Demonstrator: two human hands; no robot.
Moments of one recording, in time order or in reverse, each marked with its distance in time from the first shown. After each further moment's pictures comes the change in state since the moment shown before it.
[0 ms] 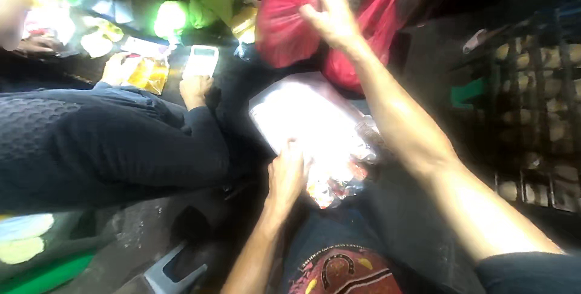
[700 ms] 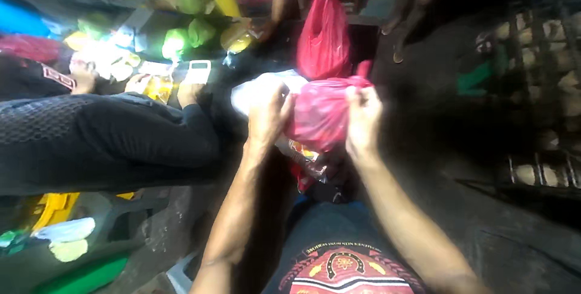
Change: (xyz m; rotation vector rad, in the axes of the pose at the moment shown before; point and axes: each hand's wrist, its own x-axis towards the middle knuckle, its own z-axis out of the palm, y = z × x) left_hand 0.048 0.099 -0.057 -0.121 0.216 0.310; right_hand -0.297 -0.049 -0.065 0.566 0.624 0.512
